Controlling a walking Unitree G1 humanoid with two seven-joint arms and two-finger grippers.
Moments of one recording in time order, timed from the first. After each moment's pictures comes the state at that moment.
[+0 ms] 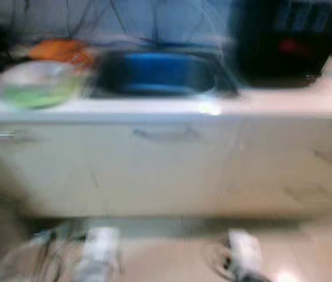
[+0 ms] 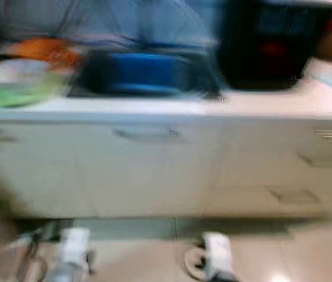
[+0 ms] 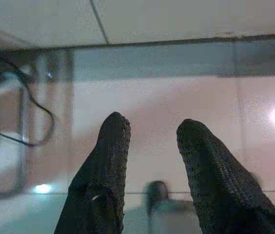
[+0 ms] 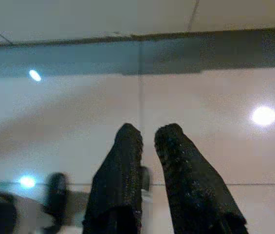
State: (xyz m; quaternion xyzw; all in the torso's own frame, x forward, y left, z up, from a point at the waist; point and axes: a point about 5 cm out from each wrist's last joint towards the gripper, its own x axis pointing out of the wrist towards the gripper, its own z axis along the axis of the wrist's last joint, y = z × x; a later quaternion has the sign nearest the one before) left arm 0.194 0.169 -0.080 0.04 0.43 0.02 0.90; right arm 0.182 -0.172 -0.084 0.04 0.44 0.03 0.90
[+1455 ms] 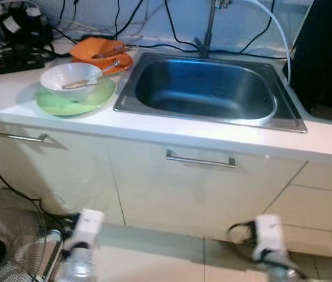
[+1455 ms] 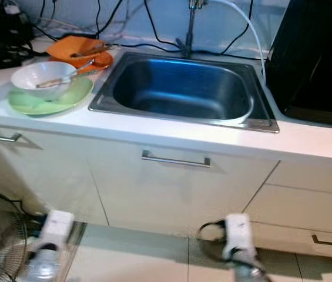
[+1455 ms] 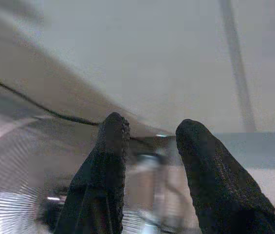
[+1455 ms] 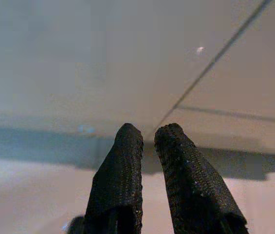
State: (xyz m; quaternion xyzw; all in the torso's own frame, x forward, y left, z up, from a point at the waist) left arm 0.226 0.233 -0.034 0.28 0.24 0.13 0.92; right arm 0.223 -0.225 -0.047 -0.07 0.31 -0.07 0.95
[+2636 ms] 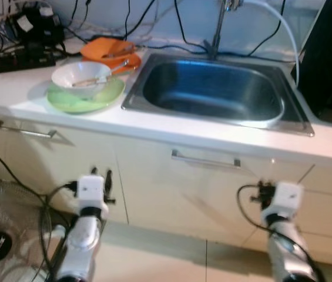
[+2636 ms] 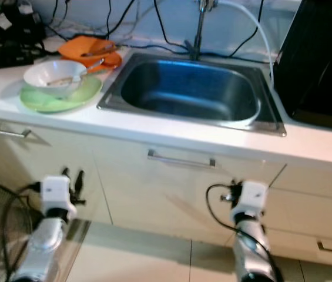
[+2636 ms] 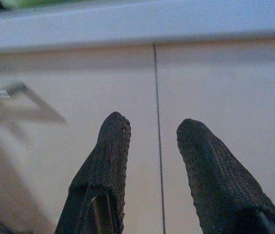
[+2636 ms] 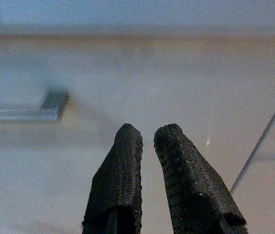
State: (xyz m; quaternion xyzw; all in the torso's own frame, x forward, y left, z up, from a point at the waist) left arm 0.274 0.191 0.050 0.07 -0.01 0.04 1.00; right arm 0.269 -0.223 0.031 0.01 0.04 -0.10 0.99
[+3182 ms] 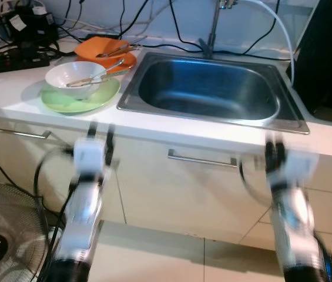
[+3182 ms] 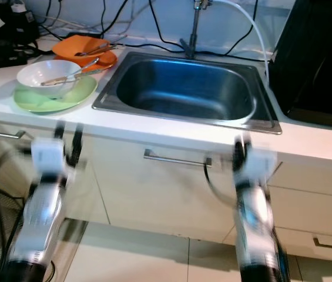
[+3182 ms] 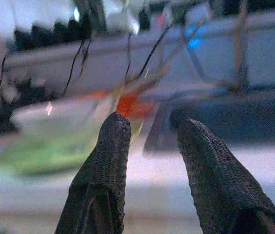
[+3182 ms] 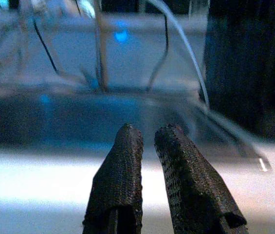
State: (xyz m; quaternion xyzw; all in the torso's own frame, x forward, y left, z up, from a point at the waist) left arm 0.303 0.164 0.146 0.08 -0.18 0.01 0.98; right arm 0.302 -0.198 0.135 0.00 -0.14 -0.06 0.99
